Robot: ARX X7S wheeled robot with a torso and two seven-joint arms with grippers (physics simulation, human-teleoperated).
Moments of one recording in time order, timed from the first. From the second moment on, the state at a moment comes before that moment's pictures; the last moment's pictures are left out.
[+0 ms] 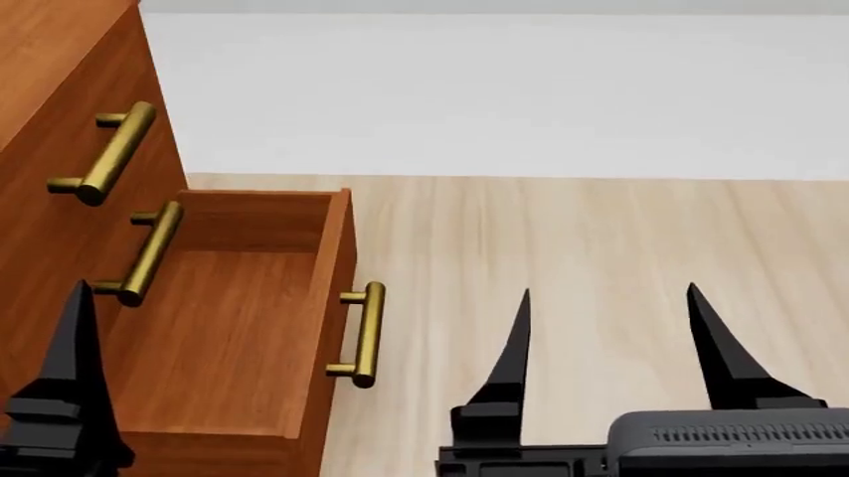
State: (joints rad) left arm -0.34 -0.72 0.34 0.97 -0.90 -0.56 -0.93; right arm 0.21 0.41 -0.16 -0.92 0.44 0.75 0.49
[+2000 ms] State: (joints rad) left arm -0.29 -0.72 0.39 0.92 -0.83 -0.48 -0.89; right arm 0.02 0.50 0.20 -0.68 0.38 0.68 0.60
